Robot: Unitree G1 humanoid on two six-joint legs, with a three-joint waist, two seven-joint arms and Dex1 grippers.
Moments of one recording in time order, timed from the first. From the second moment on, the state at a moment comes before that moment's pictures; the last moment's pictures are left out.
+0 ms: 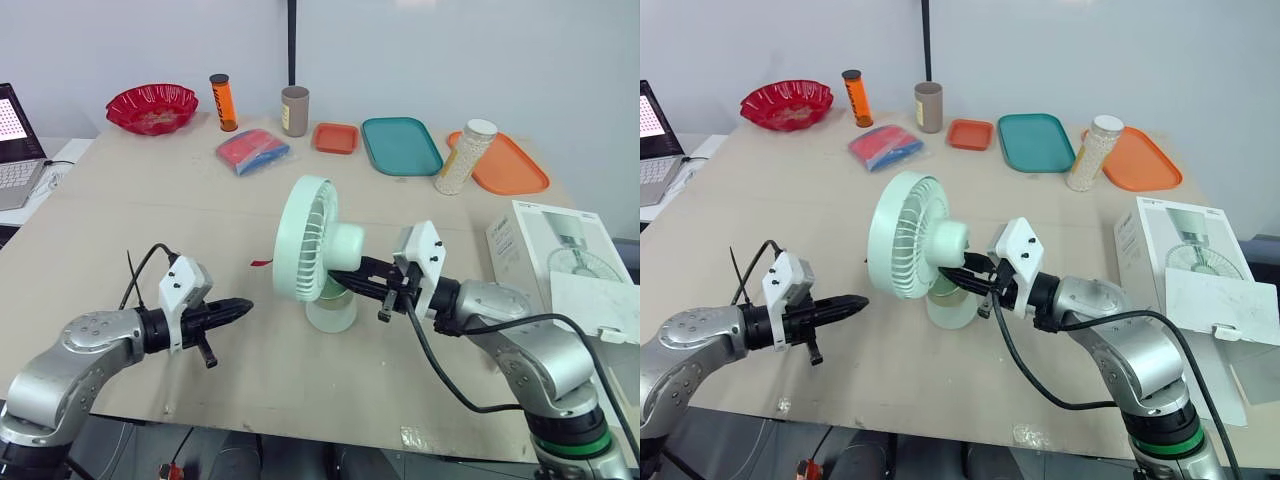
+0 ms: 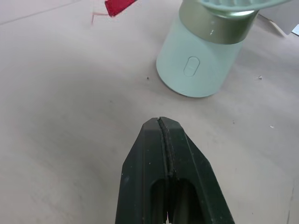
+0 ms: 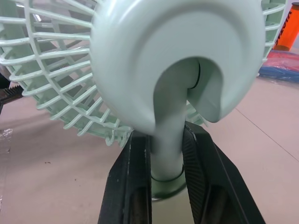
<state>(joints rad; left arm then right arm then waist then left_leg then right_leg) -0.07 0.71 0.10 -0.50 -0.59 0.72 -0.79 -0.33 -0.57 0.07 -0.56 0.54 0.65 0.67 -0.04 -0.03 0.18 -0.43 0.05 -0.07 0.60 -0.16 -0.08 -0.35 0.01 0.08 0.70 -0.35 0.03</state>
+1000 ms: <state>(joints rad) -0.07 0.72 0.08 -0.53 -0.58 0.72 -0.79 -0.47 -0.52 0.07 -0.22 0.43 0.46 0.81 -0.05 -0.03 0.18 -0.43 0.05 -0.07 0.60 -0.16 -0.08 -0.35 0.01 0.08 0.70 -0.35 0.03</state>
